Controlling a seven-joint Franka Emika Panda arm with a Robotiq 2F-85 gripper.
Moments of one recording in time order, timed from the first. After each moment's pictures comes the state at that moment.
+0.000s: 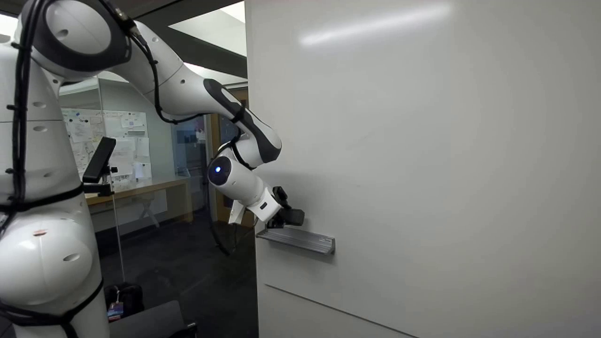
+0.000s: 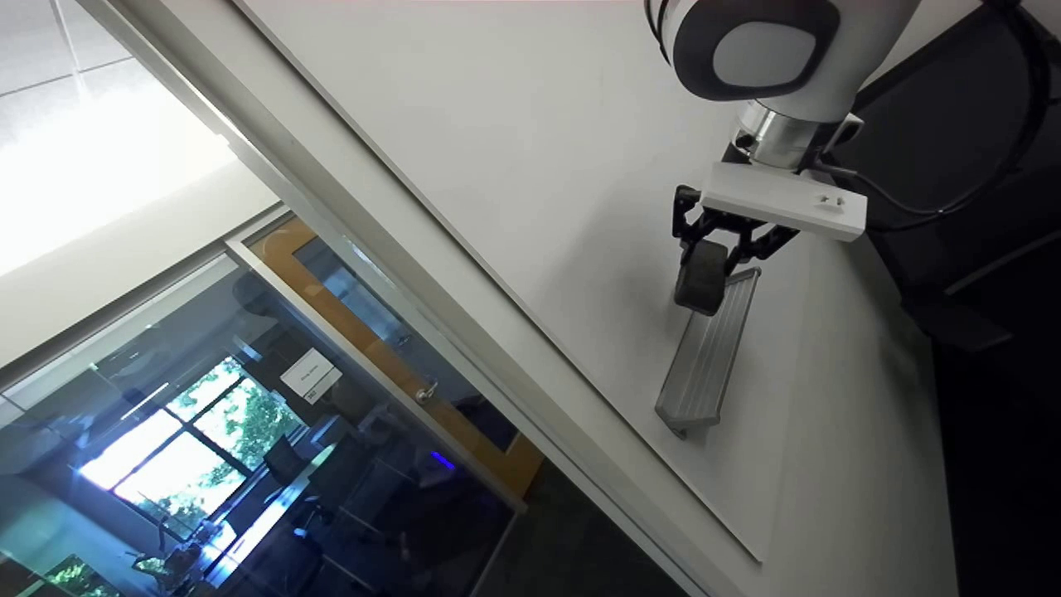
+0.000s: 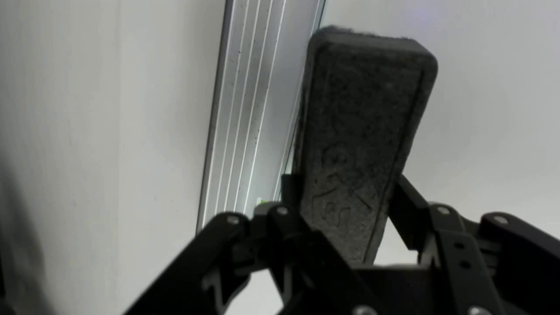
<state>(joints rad) 0.14 -0.08 0.16 -2.45 2.55 2.96 -1.29</state>
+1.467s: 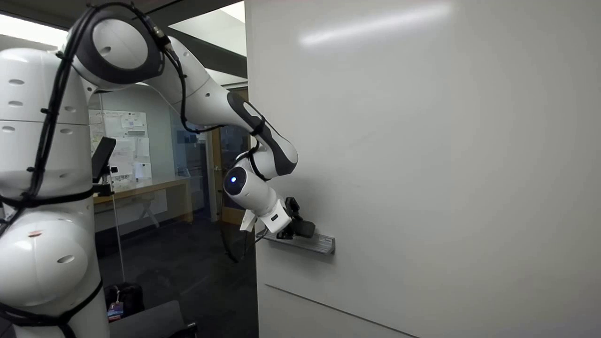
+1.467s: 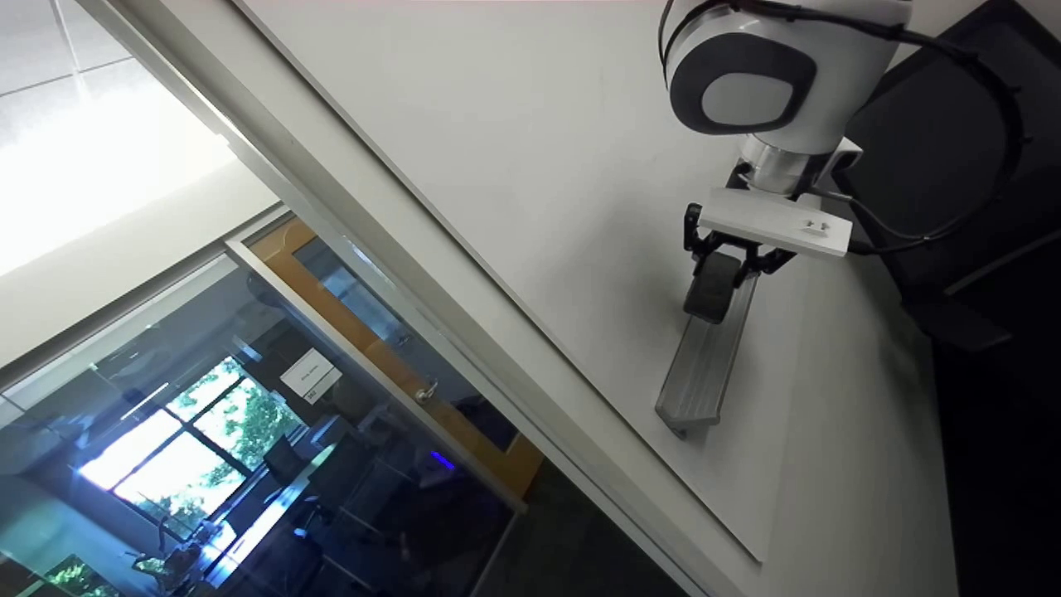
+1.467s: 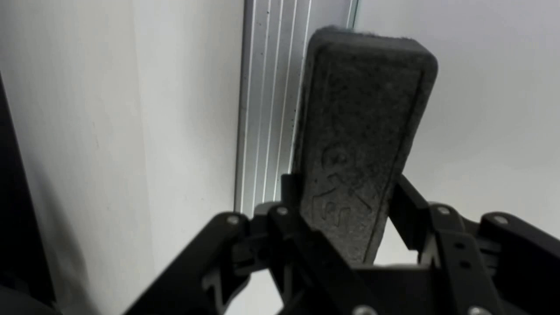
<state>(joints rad) 0.09 0.08 0.15 -2.35 2.60 2.96 -1.30</state>
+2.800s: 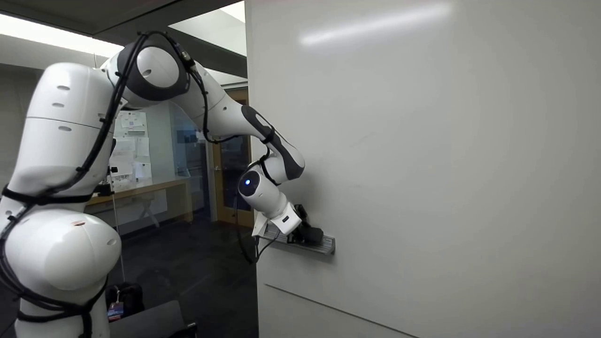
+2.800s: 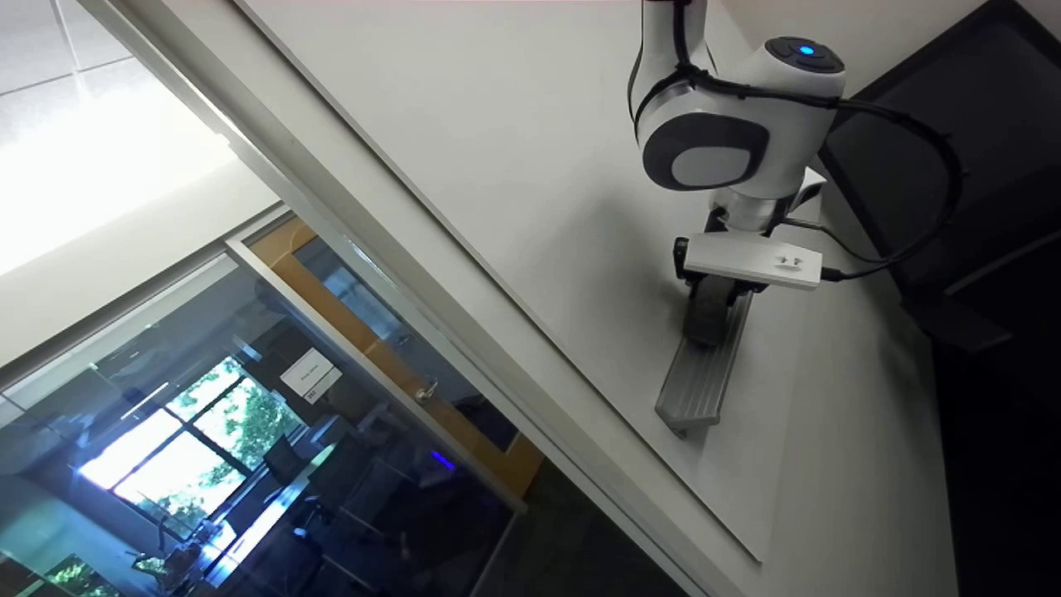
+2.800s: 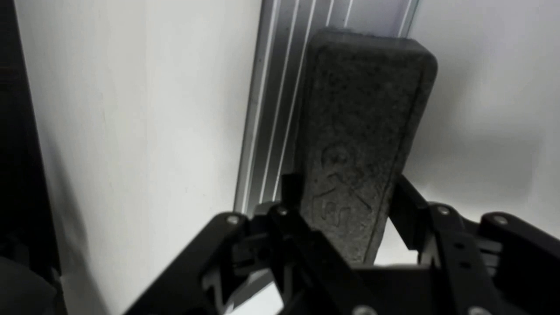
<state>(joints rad) 0.54 0.28 -0.28 -2.17 2.60 3.02 -1.31</state>
